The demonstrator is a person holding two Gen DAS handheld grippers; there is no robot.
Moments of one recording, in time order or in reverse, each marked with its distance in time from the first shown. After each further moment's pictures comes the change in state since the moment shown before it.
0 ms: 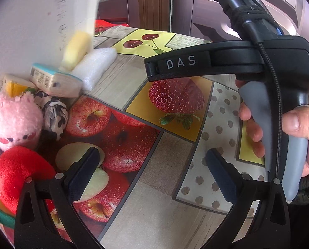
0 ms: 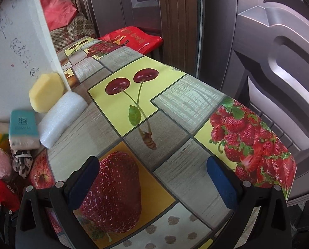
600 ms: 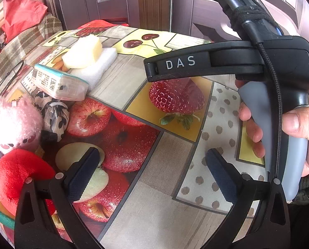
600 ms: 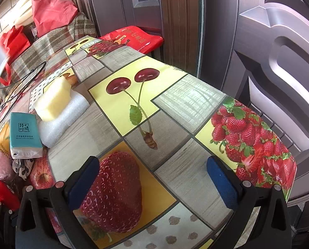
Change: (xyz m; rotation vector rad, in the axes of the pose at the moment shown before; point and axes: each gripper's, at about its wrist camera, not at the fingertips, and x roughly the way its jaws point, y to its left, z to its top) left arm 0.000 0.000 0.000 0.000 0.000 -0.001; right arm 0.000 0.002 -0.001 -0.008 -0.002 -0.003
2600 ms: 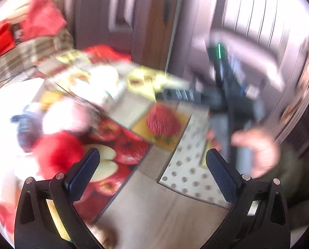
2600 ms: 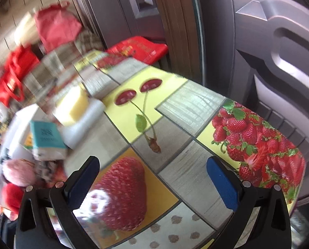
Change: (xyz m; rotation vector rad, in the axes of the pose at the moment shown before) left arm -0.114 0.031 -0.032 -0.172 -0.310 -0.124; right arm -0.023 -0.019 -0.003 0.090 -0.107 0.220
